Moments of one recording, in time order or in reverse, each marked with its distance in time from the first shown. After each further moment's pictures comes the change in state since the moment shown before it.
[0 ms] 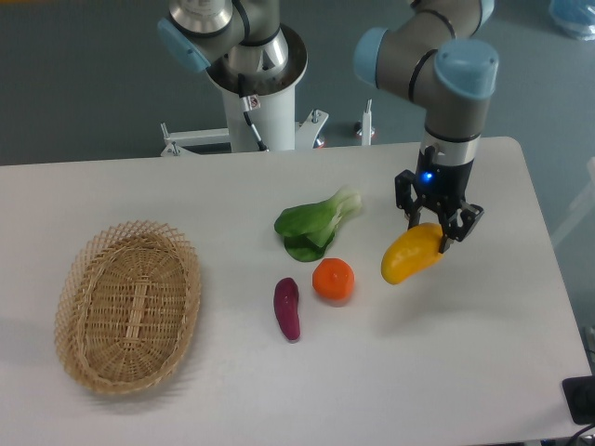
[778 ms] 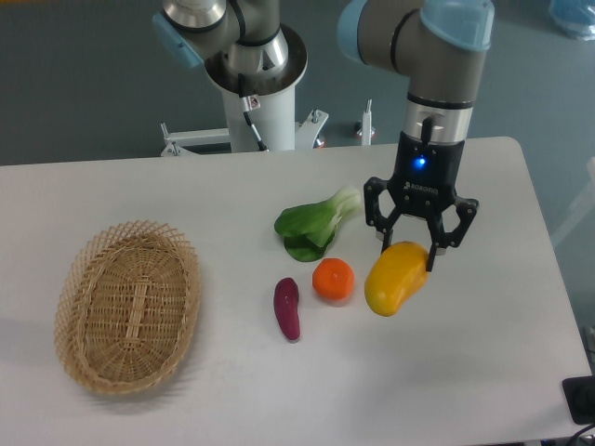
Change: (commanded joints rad) arm -0.086 0.058 0.078 -0.002 -0.103 -0.355
